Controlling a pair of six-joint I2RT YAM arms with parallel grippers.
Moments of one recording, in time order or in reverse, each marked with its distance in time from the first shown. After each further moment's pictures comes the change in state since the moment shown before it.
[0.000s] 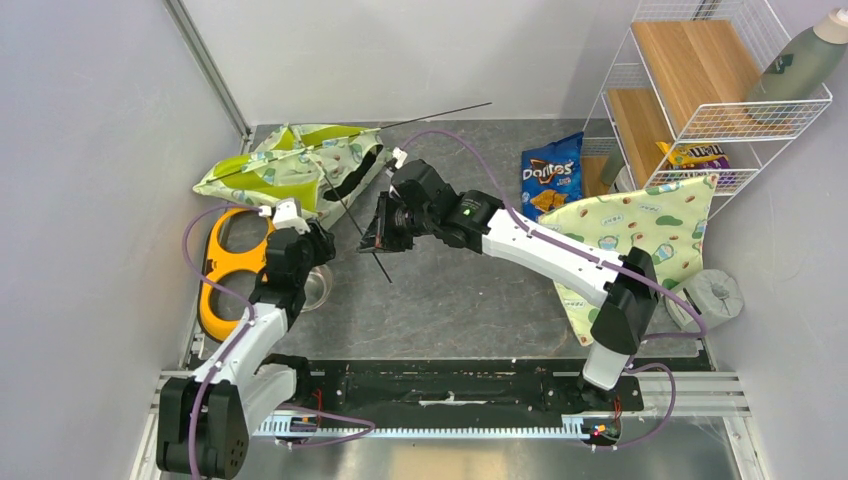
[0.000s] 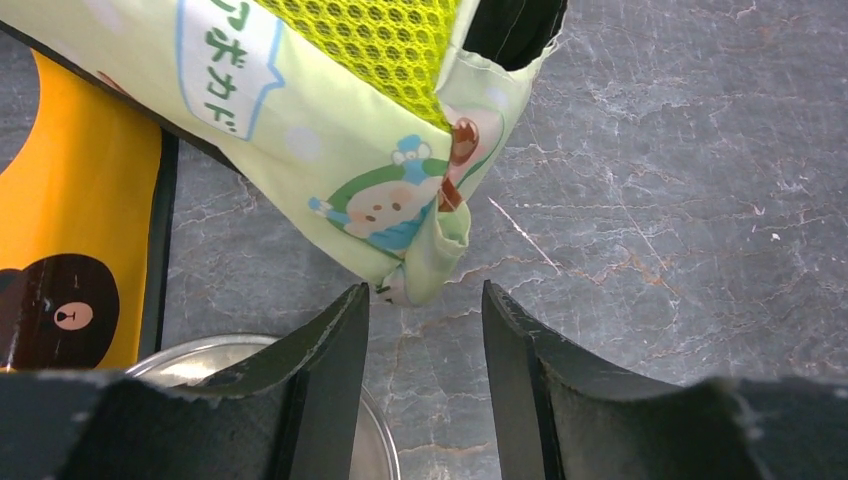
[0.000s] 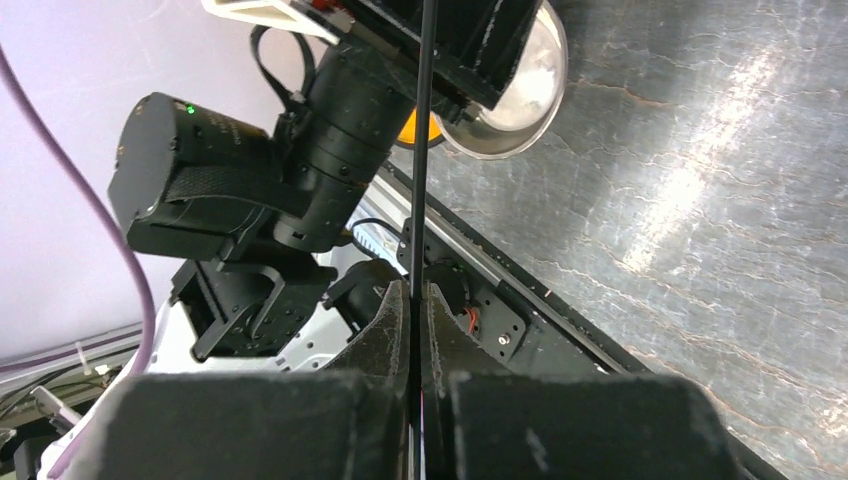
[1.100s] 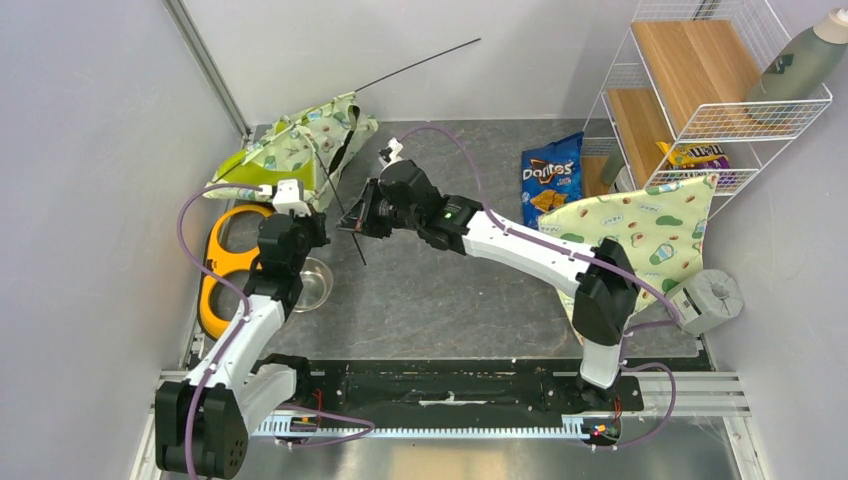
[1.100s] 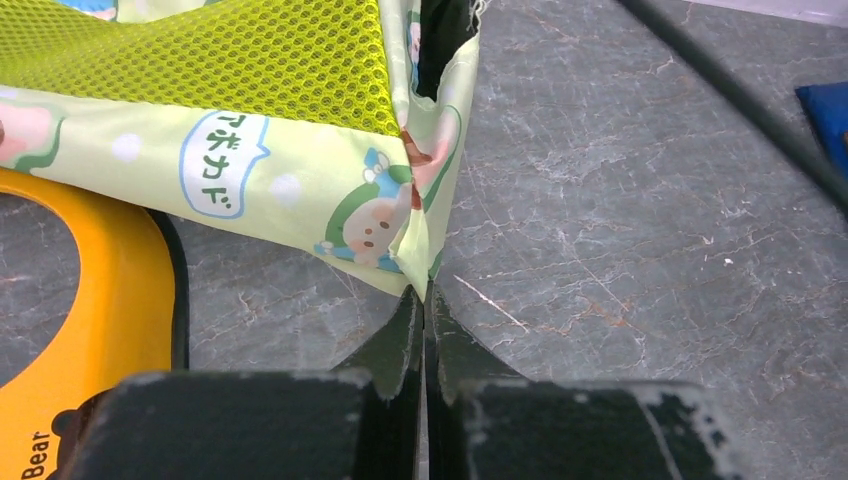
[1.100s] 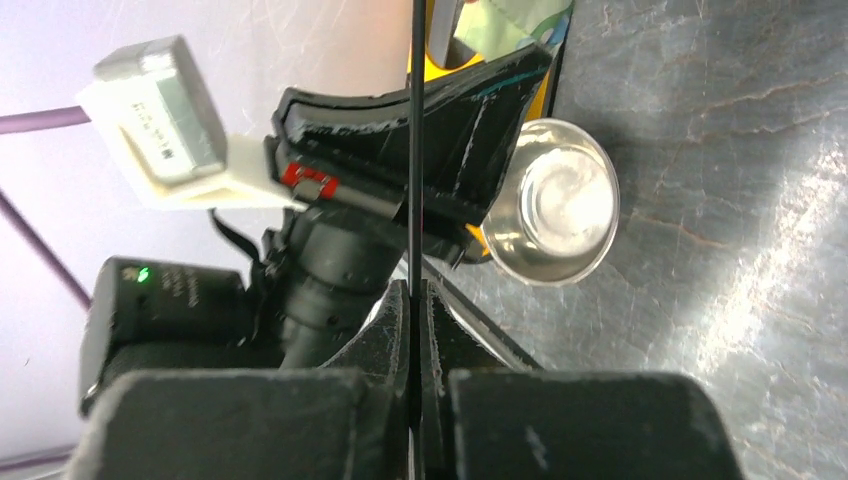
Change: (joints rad) left arm -0.009 0.013 0.109 0.042 0.059 0.139; right arm -0.008 0.084 -0.004 0.282 0.113 0.095
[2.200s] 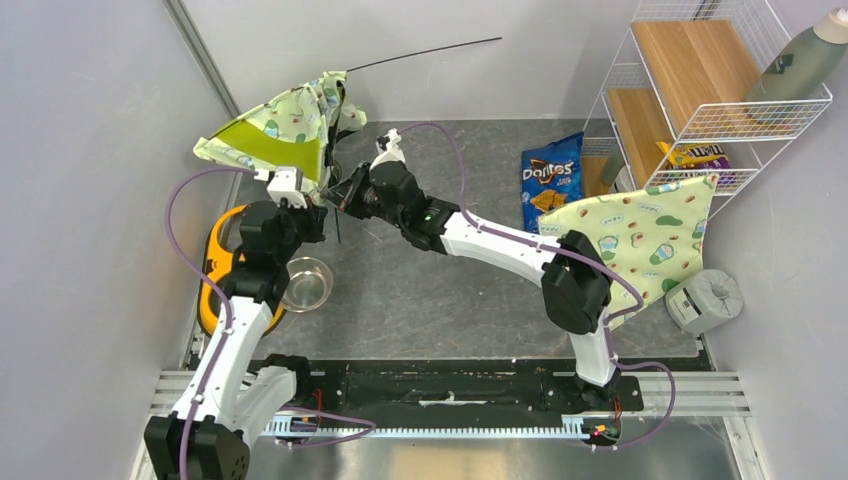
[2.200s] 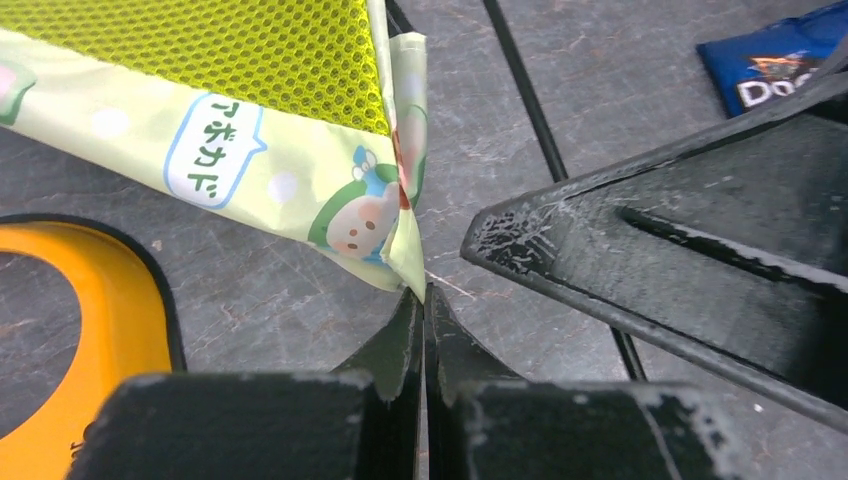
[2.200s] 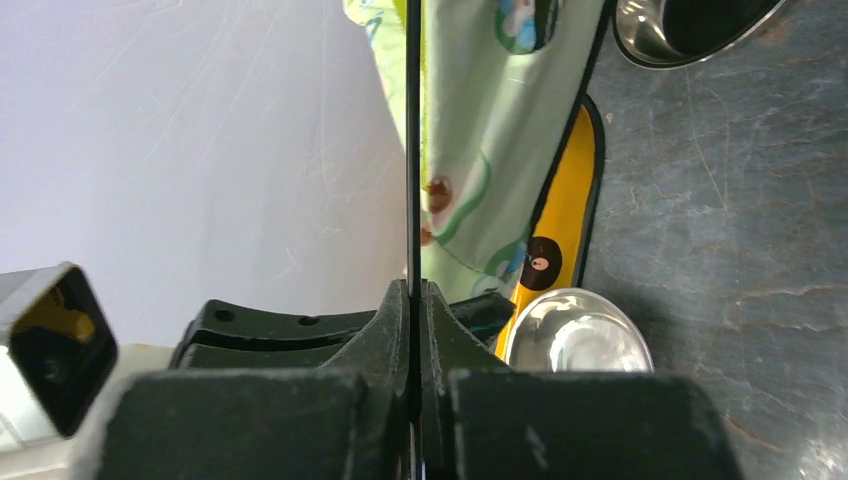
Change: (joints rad) left arm 0.016 -0.093 0.190 -0.309 0.163 0.070; right arm 0.001 0.172 0.046 0.356 0.209 0.001
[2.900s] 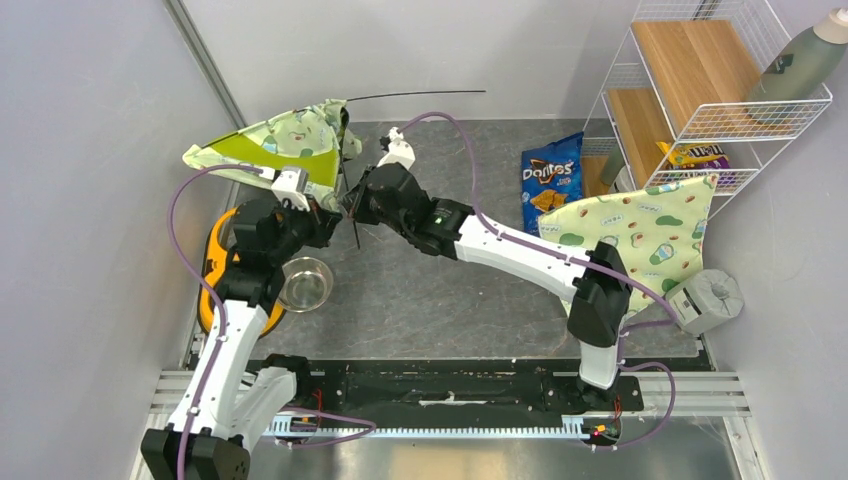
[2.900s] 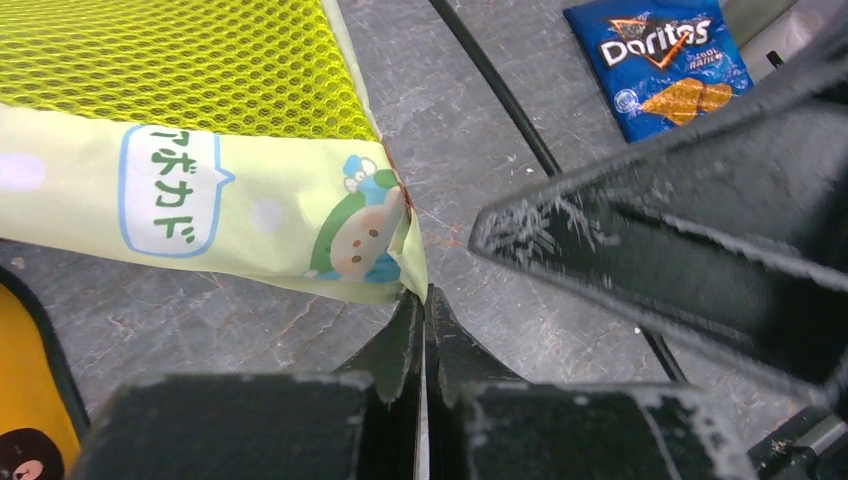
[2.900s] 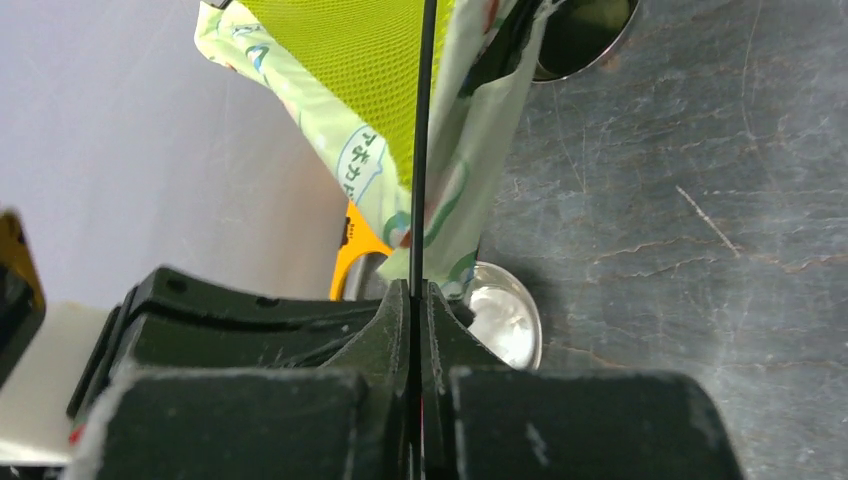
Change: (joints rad) left arm 0.000 -0.037 0.079 -0.132 0.222 -0.045; right arm 0.050 -0.131 0.034 -0.319 0.183 -0.137
